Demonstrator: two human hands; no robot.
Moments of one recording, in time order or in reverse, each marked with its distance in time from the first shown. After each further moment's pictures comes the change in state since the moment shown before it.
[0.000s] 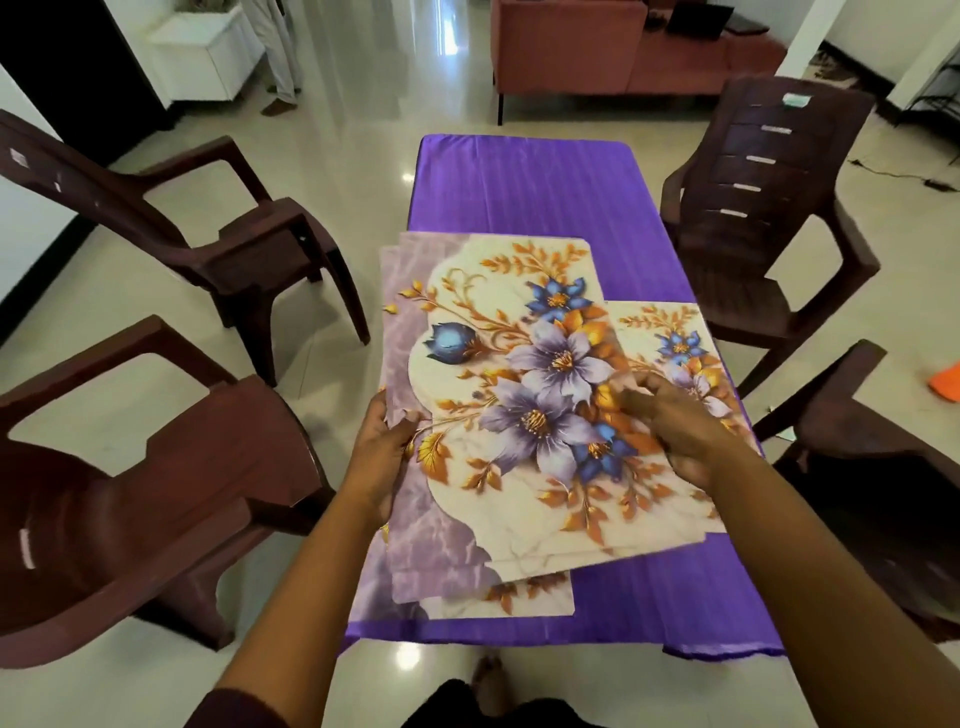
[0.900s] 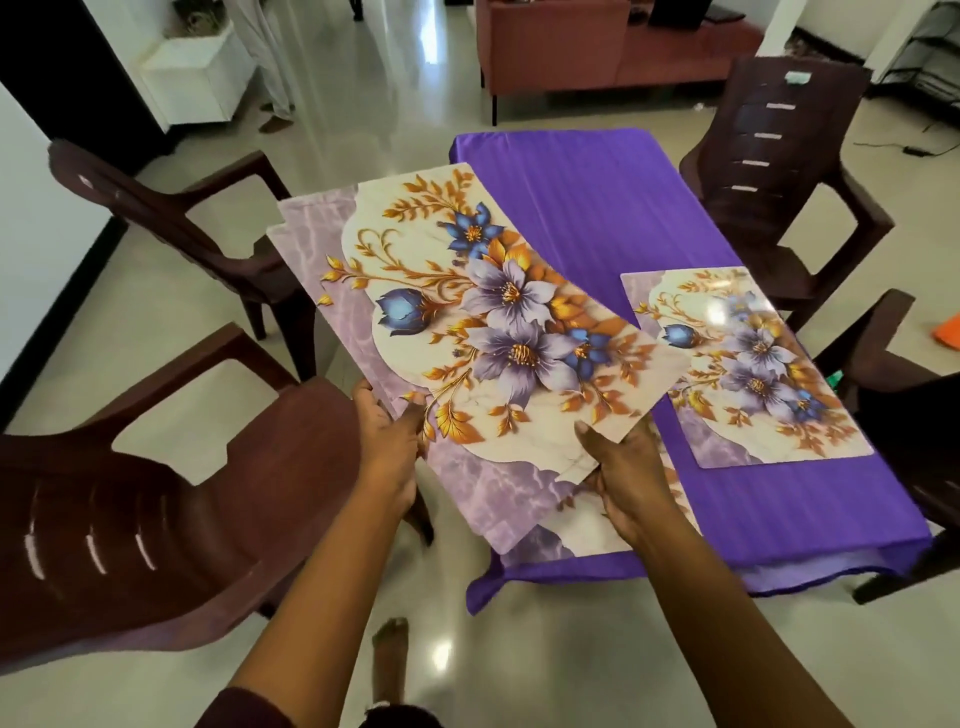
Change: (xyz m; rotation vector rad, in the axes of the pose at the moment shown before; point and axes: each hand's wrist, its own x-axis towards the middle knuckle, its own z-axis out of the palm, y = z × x) left_hand -0.049 0.070 -0.147 -0.037 0.103 0.164; right_hand -0.099 0.099 0.241 0.364 0.247 -0.216
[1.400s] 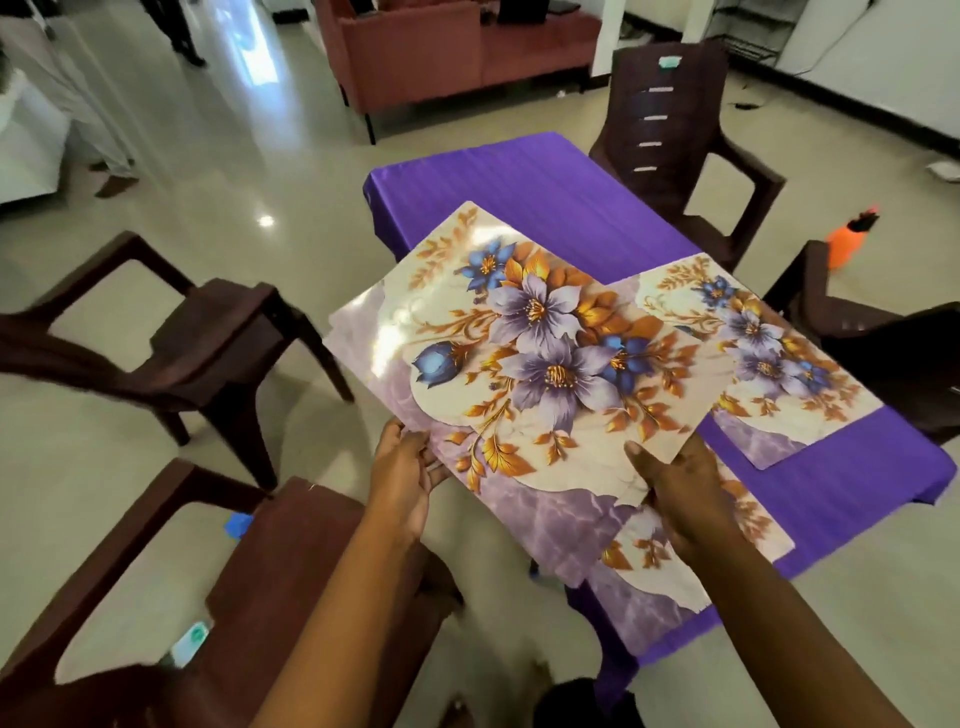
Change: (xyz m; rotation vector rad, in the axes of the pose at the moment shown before) left_hand 0.177 0.037 -0.034 0.094 -0.328 -0.341; right_hand 0.058 0.024 0.086 -0.088 0.414 -0.114
